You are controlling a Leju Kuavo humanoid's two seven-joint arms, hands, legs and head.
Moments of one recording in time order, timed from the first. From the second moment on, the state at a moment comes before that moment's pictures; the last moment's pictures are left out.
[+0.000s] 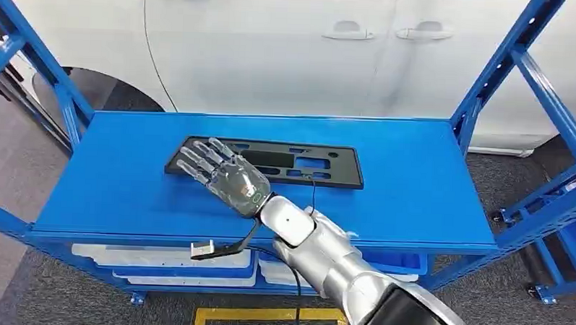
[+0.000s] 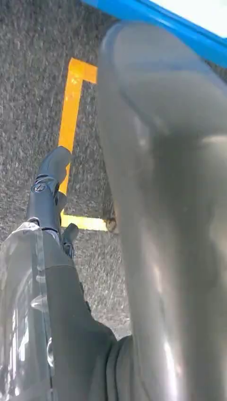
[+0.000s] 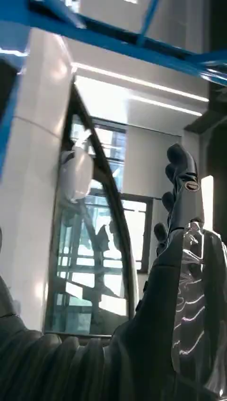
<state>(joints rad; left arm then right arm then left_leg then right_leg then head) -0.06 0.04 -0.23 -0.18 0.63 0.02 -0.36 -0.83 0.30 0.80 -0.46 1.41 -0.61 -0.11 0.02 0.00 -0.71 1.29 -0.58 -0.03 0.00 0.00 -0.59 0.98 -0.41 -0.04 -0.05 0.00</state>
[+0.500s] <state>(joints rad) -0.05 0.04 -0.23 -0.18 0.62 0.02 -0.36 -0.83 0.27 0.88 -0.37 1.42 -0.51 -0.13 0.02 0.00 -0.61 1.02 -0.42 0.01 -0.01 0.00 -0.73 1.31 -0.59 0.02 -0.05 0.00</state>
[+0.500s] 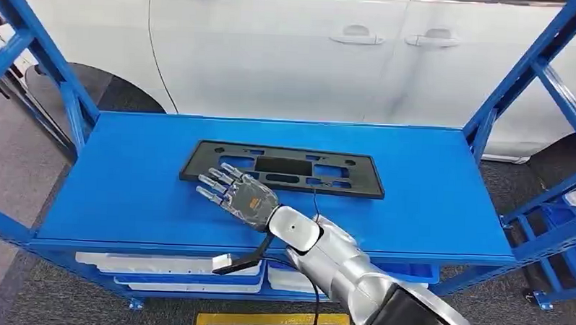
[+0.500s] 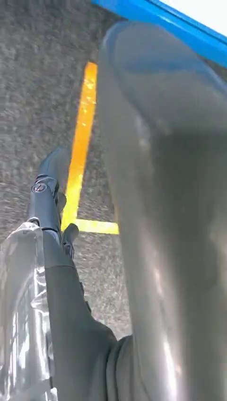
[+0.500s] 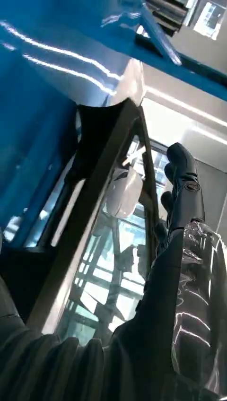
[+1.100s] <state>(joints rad) -0.06 0.04 -0.23 -0.18 0.61 0.02 -0.35 -0.85 0.26 0.88 -0.34 1.40 -0.44 -0.02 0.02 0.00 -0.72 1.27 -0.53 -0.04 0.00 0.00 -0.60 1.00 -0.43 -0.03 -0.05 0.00</state>
